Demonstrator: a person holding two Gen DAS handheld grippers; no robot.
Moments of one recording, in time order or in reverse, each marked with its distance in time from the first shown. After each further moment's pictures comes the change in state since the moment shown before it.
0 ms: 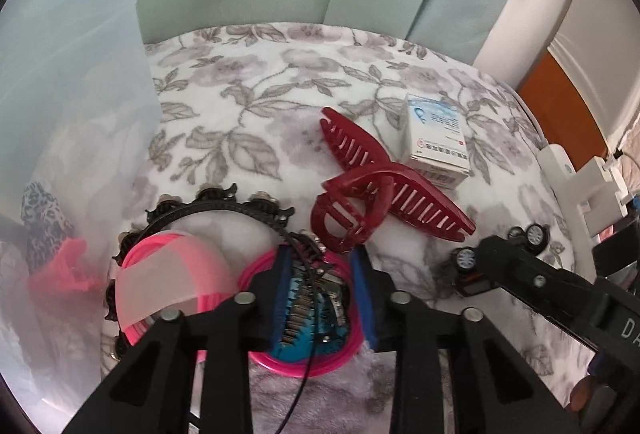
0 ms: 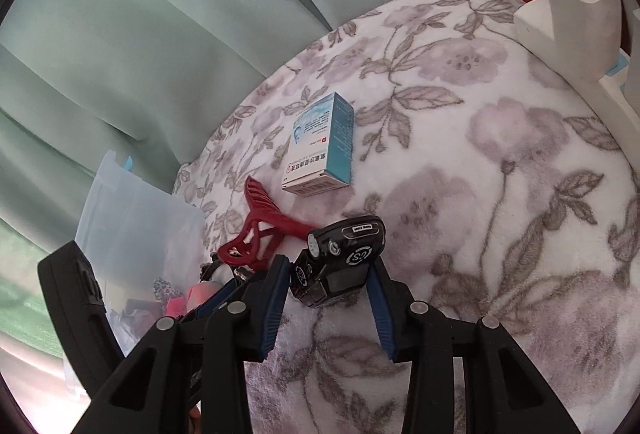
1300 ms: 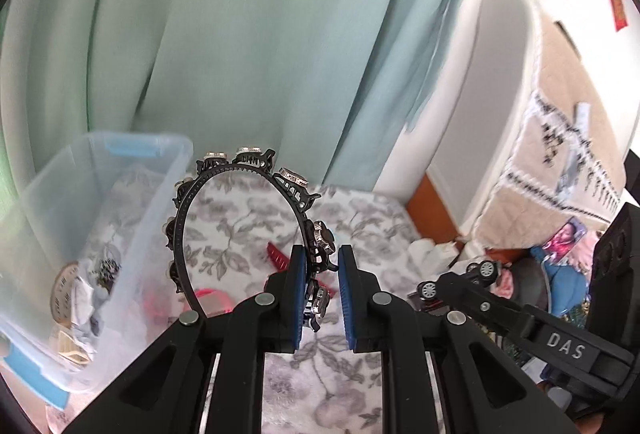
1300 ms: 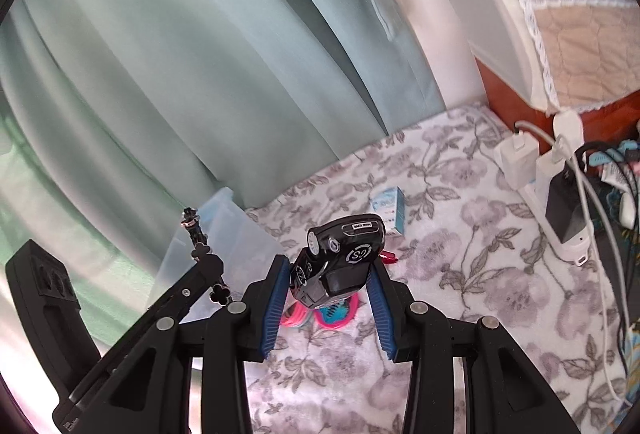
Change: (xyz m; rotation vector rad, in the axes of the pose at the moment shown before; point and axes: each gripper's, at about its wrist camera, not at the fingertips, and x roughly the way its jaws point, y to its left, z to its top) left arm -0.218 -0.012 -0.011 0.036 -0.401 -0.208; right arm -0.167 0.080 -0.036 -0.132 -0.262 0.035
